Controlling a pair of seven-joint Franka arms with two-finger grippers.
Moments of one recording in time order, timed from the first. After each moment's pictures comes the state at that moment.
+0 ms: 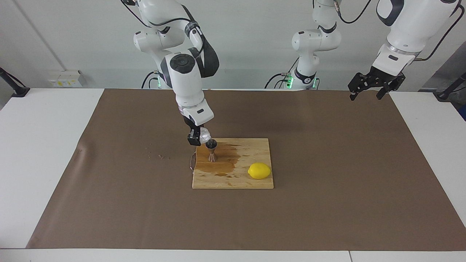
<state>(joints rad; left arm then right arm) 0.03 -0.06 -0.10 -1.63 0.00 1.56 -0.04 0.23 0.15 0.05 -1.86 0.19 2.11 -1.27</state>
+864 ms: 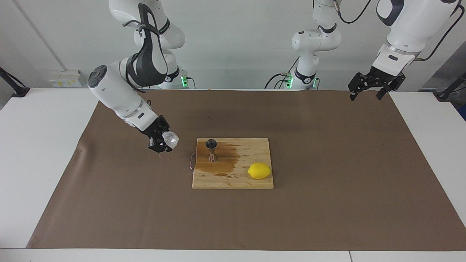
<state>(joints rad) 0.03 -0.06 -0.10 -1.63 0.00 1.56 -0.04 -0.07 0.13 0.04 -1.99 0.57 2.10 -1.96</state>
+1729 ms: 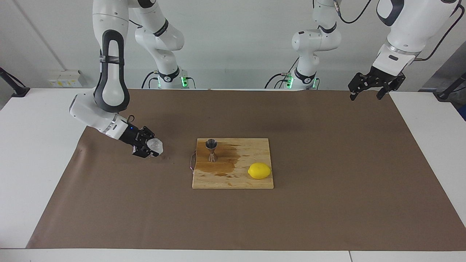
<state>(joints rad) 0.03 -0.06 -0.10 -1.63 0.00 1.56 -0.04 -0.23 0.32 0.04 -2.14 0.96 2.16 -2.51</state>
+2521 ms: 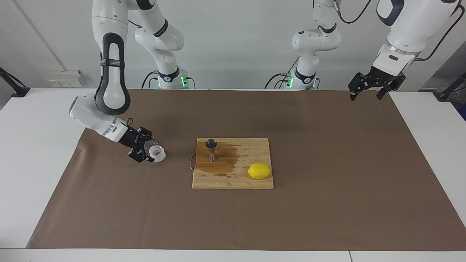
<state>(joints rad) 0.03 -0.06 -0.10 -1.63 0.00 1.56 -0.04 -0.21 0.19 0.05 -2.12 0.78 2.15 -2.27</state>
